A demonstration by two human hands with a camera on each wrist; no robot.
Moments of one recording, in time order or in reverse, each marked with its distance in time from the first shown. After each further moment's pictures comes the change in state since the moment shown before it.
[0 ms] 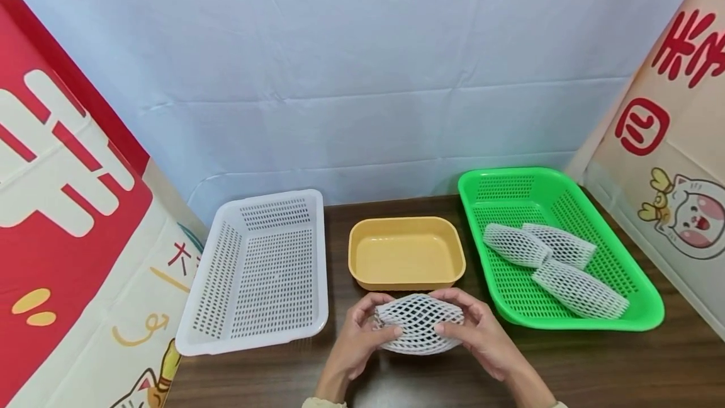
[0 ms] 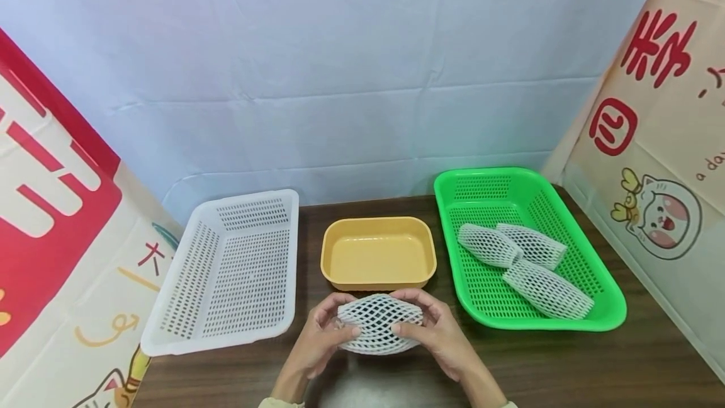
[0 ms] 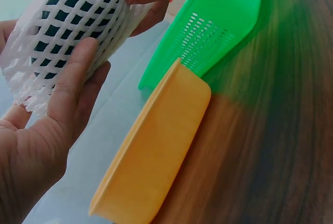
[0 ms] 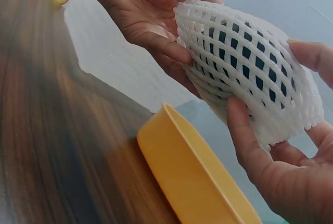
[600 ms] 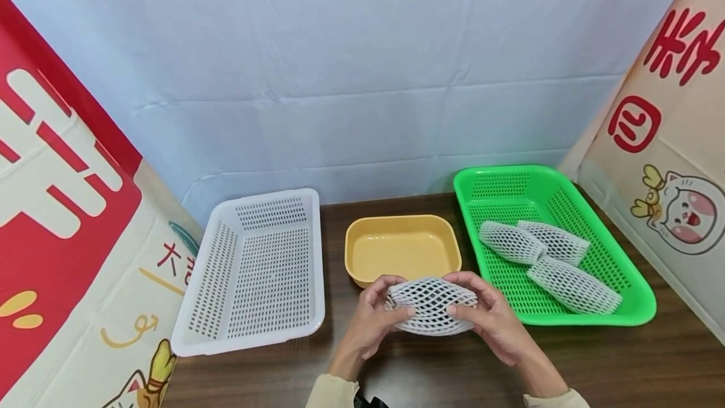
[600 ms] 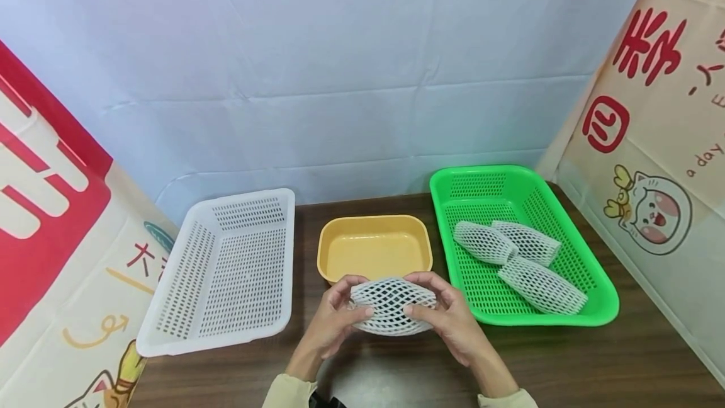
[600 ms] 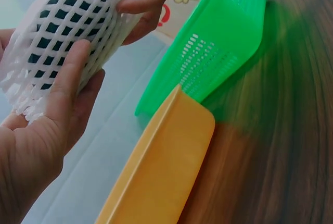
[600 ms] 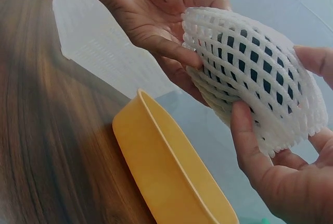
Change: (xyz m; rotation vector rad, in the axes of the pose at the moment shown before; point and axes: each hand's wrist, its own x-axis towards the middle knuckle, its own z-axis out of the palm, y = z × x) left_hand 0.030 -0.001 0.018 -0.049 -0.023 0.015; right_hand 0.000 -0.025 -0.014 -0.018 0.044 -0.008
